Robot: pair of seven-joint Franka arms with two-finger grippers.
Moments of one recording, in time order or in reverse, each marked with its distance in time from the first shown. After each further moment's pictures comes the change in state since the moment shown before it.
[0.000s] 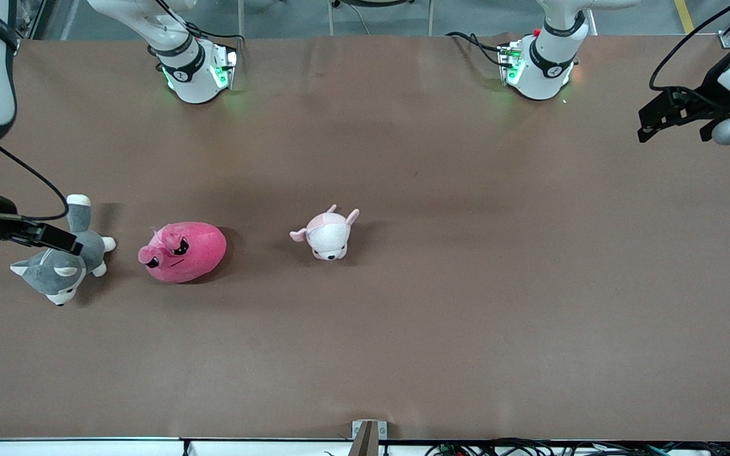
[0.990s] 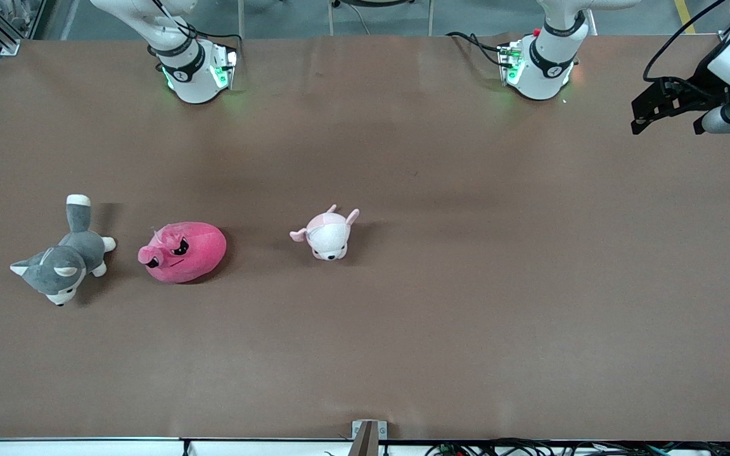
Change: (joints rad) left arm -0.008 -0.017 -0.011 -0.020 -0.003 0.003 0.000; right arm -0.140 -0.134 0.061 0.045 -0.047 -0.128 -0.177
